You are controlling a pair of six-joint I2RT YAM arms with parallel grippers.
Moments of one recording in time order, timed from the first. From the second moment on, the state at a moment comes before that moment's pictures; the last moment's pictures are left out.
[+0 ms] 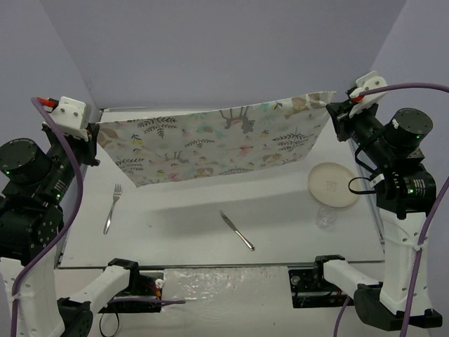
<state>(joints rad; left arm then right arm) -0.16 0.97 1.81 -0.91 0.02 0.25 0.05 1.04 1.65 -0.62 -0.35 -0.31</state>
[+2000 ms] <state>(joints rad) -0.12 1.58 1.45 -0.40 -0.22 0.32 0.28 1.65 1.47 -0.39 0.01 -0.37</state>
